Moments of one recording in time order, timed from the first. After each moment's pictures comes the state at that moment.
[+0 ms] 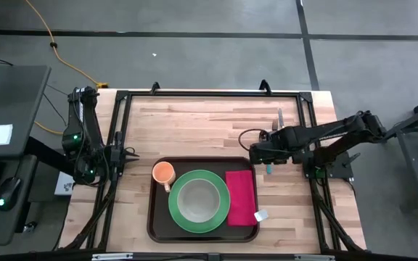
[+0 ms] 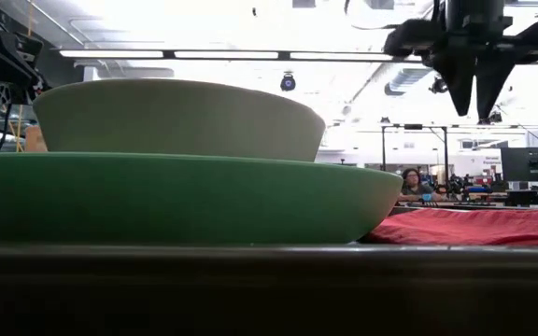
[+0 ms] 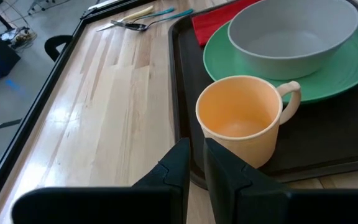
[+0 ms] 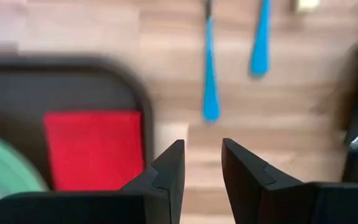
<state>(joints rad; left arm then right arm) -1.30 0.41 0.53 -1.33 -1.07 -0.89 0.14 1.40 1.16 -1.31 0.10 1.70</state>
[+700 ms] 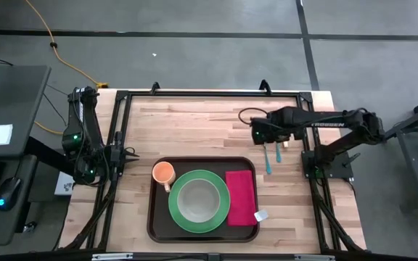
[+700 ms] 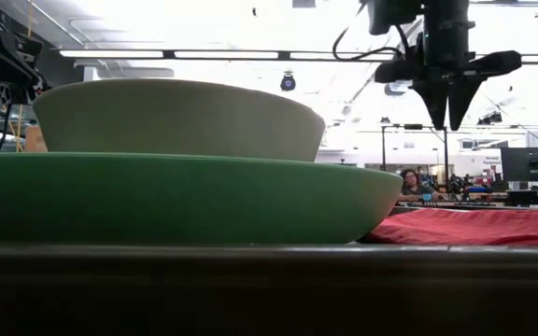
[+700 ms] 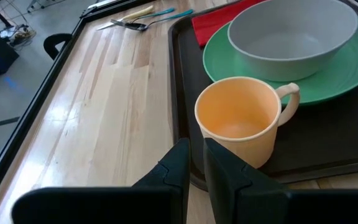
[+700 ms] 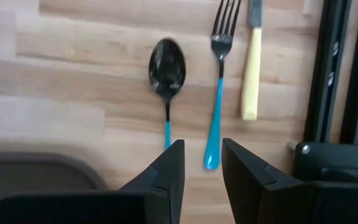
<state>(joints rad) -1.30 0.41 0.53 -1.33 -1.07 -0.90 -0.16 1.40 1.16 -1.36 0.25 1.33</state>
